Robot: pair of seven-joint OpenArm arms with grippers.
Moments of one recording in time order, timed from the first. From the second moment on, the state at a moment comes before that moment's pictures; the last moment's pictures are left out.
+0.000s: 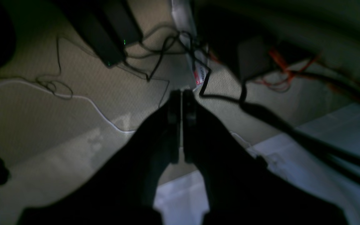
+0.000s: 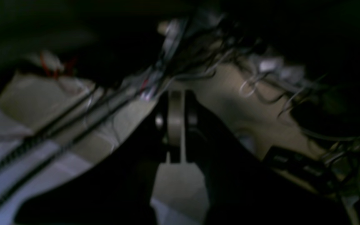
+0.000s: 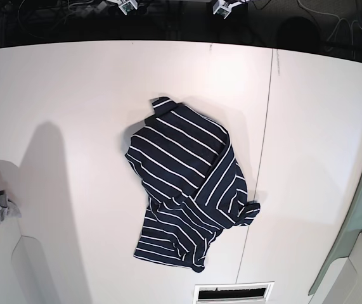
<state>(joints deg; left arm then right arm) 7.8 -2.0 14.1 17.3 3.8 -12.9 5.5 -13.1 2.0 -9.8 22.8 -17.7 14.6 -0.7</state>
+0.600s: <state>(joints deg) 10.1 -2.1 14.1 19.8 3.8 -13.1 4.6 -14.6 2.4 -9.8 25.0 -17.7 14.6 -0.9</state>
